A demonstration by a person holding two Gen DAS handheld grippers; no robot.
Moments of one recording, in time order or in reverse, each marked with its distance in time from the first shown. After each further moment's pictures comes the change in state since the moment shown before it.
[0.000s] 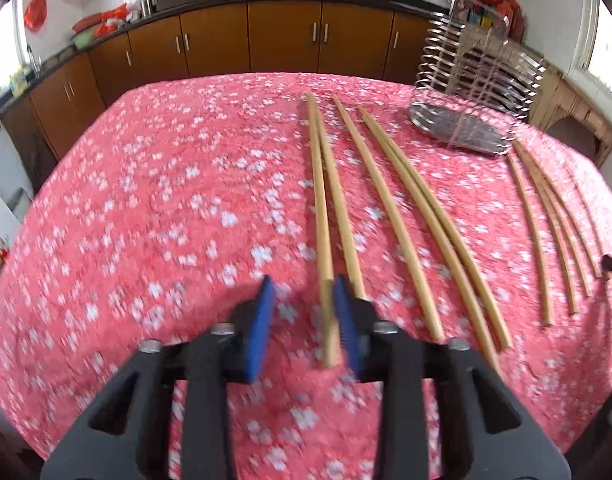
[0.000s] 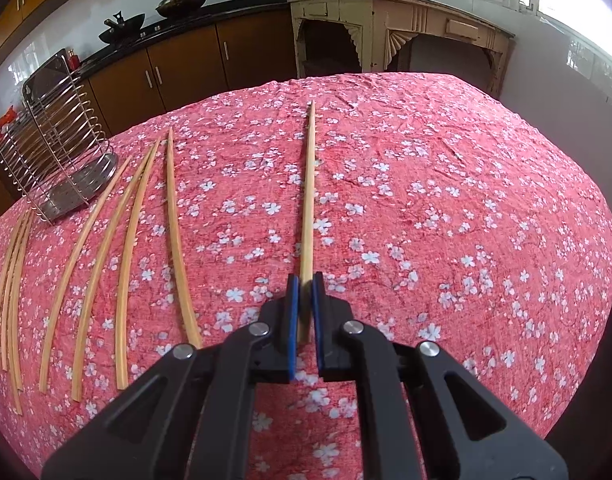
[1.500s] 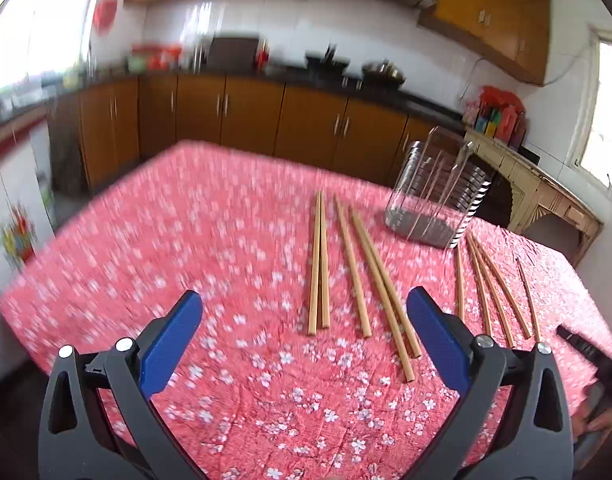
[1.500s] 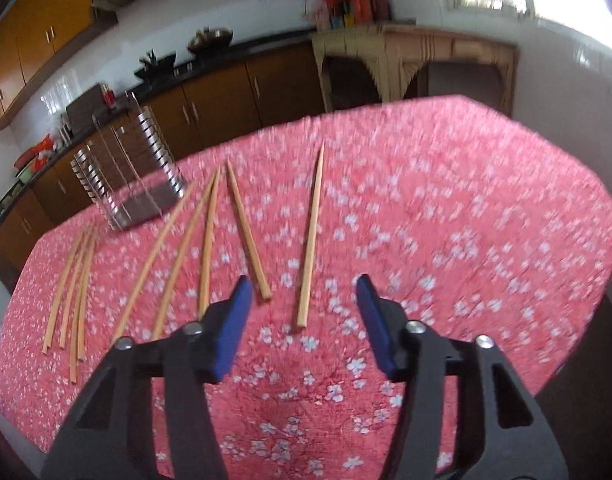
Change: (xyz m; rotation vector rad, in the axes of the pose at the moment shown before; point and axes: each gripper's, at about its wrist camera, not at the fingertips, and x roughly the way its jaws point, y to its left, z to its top) left arm -0.109 0.022 -0.048 -0.246 -0.284 -0.062; right arm -0.064 -0.001 -0.042 0.028 -0.086 0.147
